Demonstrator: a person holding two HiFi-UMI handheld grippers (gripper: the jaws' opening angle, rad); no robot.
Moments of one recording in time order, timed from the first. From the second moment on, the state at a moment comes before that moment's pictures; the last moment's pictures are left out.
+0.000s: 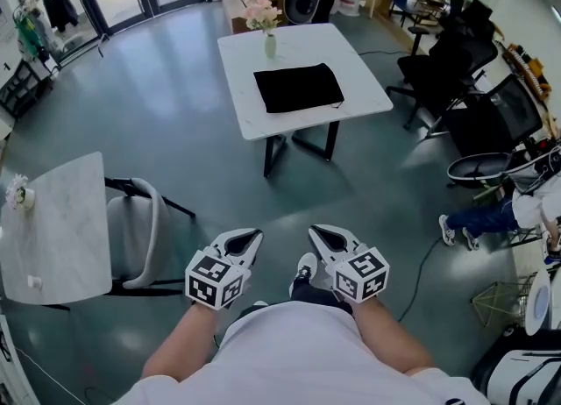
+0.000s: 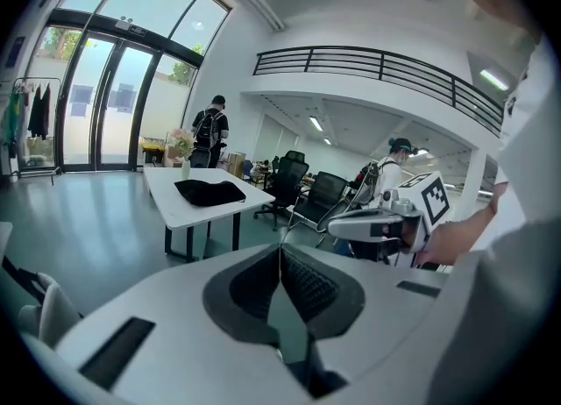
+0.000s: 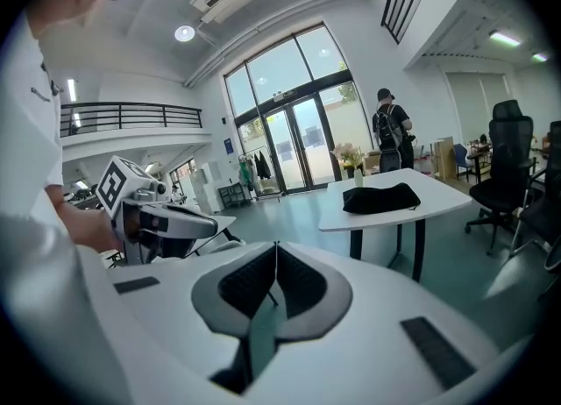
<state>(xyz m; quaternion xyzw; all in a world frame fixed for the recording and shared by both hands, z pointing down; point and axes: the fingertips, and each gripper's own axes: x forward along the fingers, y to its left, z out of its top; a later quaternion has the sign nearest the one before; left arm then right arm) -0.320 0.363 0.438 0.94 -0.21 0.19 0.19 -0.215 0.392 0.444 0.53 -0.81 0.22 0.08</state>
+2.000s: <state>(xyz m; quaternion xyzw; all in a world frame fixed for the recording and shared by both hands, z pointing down) -0.041 0.025 0.460 0.94 -0.17 0.23 0.19 0.043 0.101 0.485 0.53 -0.79 0.25 0.16</state>
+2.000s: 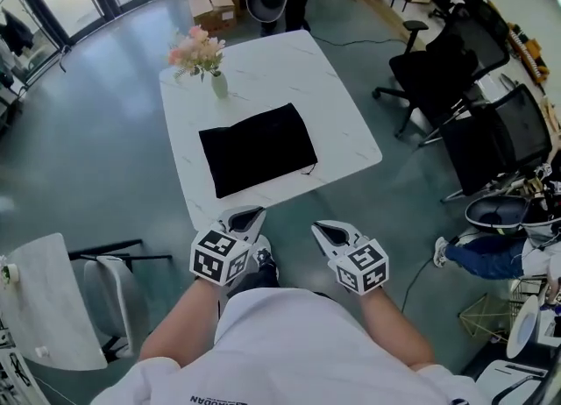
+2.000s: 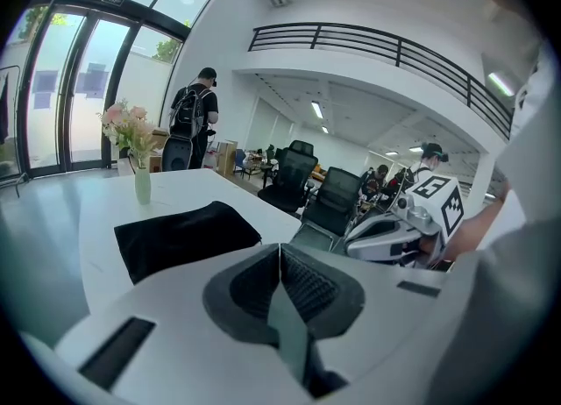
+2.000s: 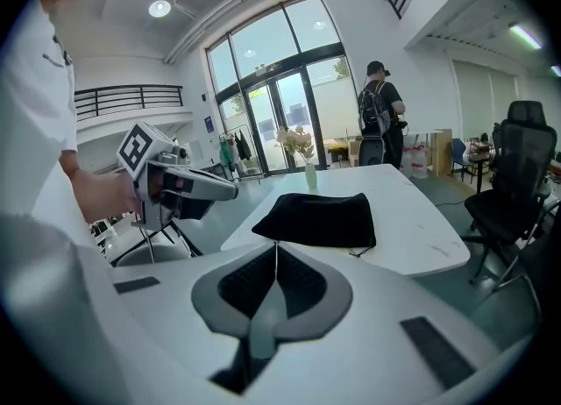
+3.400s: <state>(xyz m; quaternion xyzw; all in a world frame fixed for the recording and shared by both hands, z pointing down) -0.023 -0.151 0.489 0.91 -0.25 0.27 0.18 0.131 -0.099 0.527 0.48 -0.81 0.24 0.25</state>
